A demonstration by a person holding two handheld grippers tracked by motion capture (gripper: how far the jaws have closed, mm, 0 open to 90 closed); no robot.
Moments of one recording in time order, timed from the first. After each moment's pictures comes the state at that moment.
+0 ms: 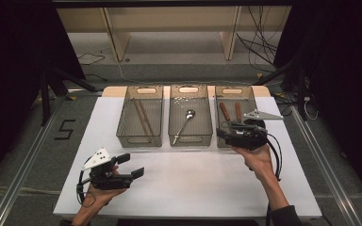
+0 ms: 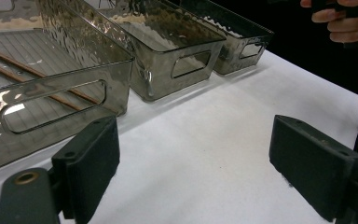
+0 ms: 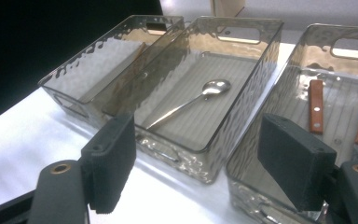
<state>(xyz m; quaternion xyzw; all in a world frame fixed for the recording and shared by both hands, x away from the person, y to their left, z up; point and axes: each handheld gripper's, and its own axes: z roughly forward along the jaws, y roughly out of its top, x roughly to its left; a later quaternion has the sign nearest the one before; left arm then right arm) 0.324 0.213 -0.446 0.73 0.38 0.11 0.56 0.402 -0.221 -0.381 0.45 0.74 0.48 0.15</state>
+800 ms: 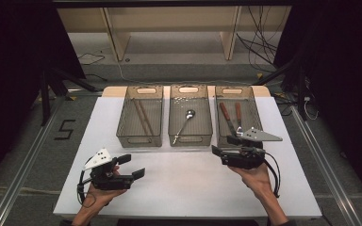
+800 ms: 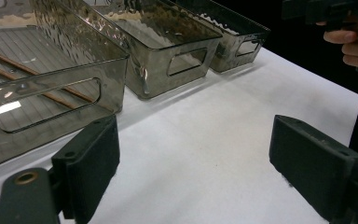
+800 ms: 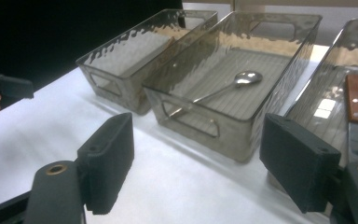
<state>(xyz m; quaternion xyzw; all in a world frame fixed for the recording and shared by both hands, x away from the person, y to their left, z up) 0.324 0.212 -0.446 0.74 0.37 0.11 0.55 0.357 -0.211 -0.400 0.41 0.74 0.51 0.16</state>
